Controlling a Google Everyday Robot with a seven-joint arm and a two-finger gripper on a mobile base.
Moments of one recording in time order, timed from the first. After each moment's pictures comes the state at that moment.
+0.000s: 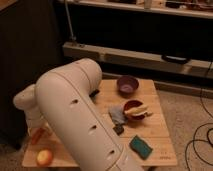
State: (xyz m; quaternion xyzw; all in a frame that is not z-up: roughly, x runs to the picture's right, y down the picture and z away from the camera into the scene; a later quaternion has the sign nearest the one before) arm -0.374 0.238 0.794 -0.38 0.23 0.57 0.70
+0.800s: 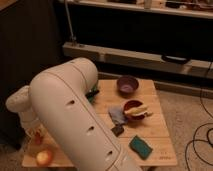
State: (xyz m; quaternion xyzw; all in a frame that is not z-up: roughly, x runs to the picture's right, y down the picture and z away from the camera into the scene) arm -0.386 0.238 0.780 -0.37 0.22 0.54 0.72
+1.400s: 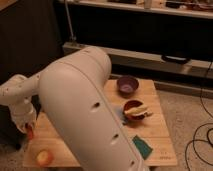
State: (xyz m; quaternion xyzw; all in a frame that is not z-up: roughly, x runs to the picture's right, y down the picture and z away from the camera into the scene) arm -0.382 0.170 0.689 -0.37 0.14 0.51 0.76
